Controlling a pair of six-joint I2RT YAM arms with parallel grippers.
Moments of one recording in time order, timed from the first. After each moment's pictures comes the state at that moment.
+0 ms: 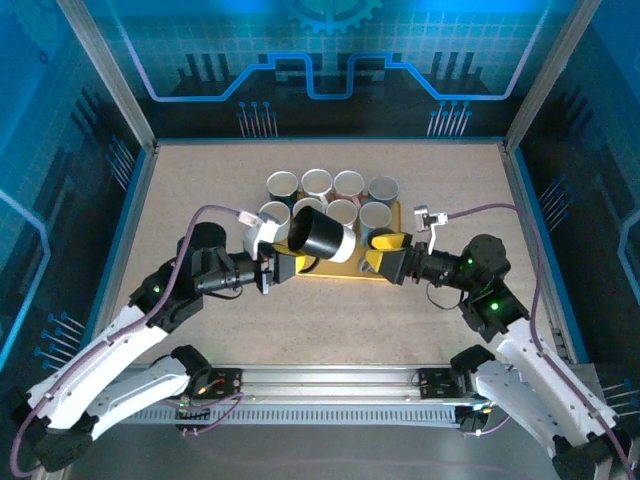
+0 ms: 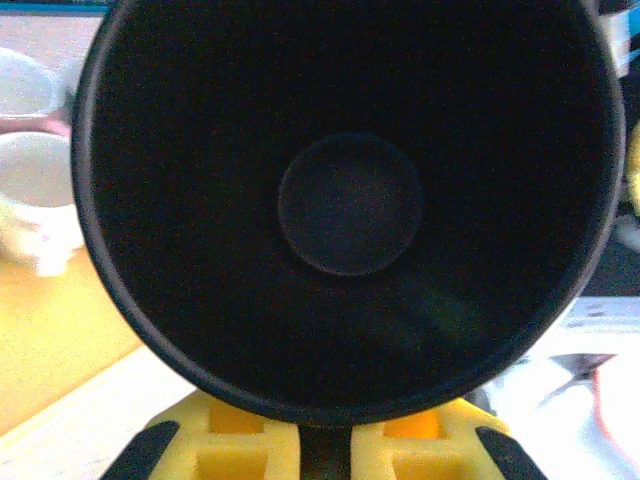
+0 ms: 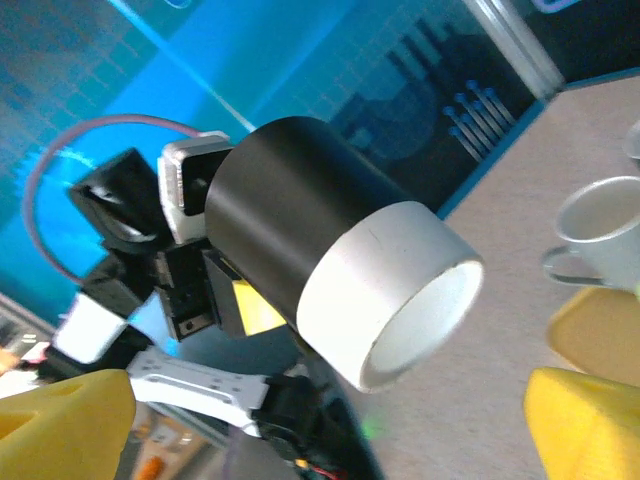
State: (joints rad) left arm -0.65 0.79 0.87 -0.42 0.39 -0.38; right arm 0.44 0.68 0.61 0.08 -0.74 0.77
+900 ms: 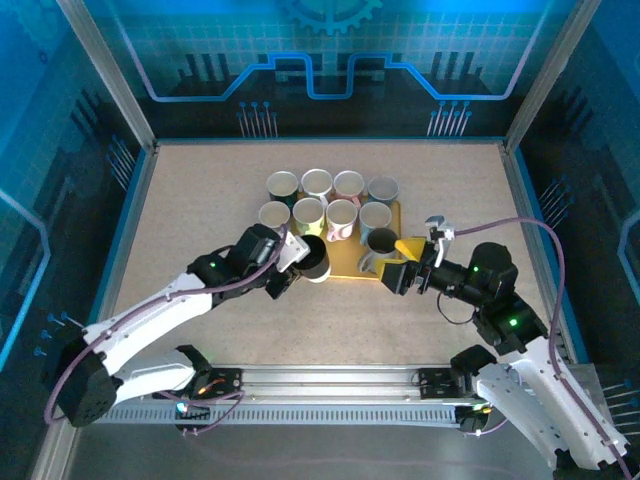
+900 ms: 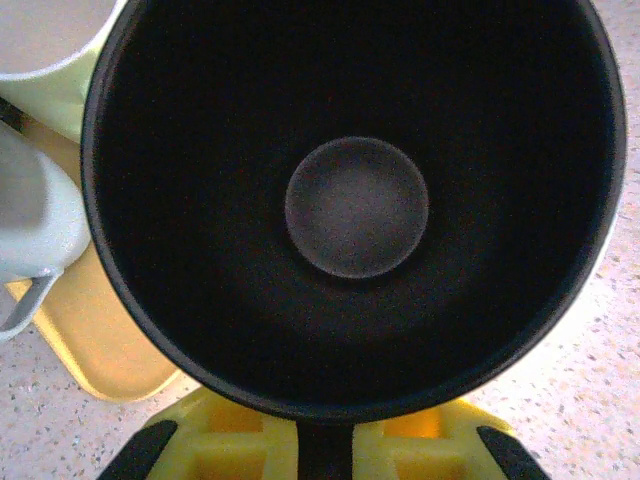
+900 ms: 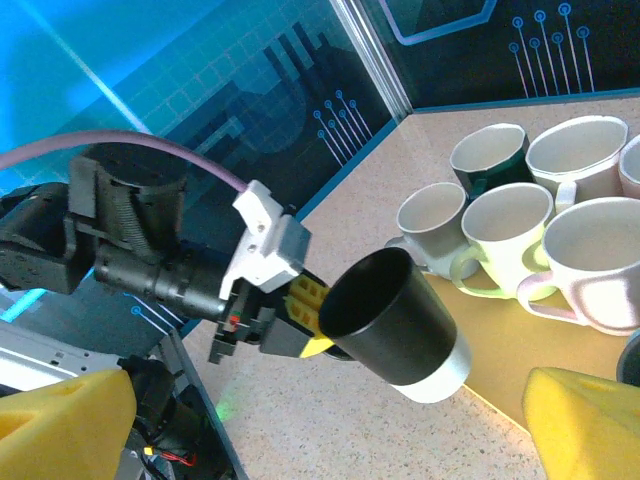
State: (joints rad) left arm -0.67 1.15 0.81 -0.53 0.05 0.10; right arm 0.44 0.55 0.66 -0.27 -0.53 0.46
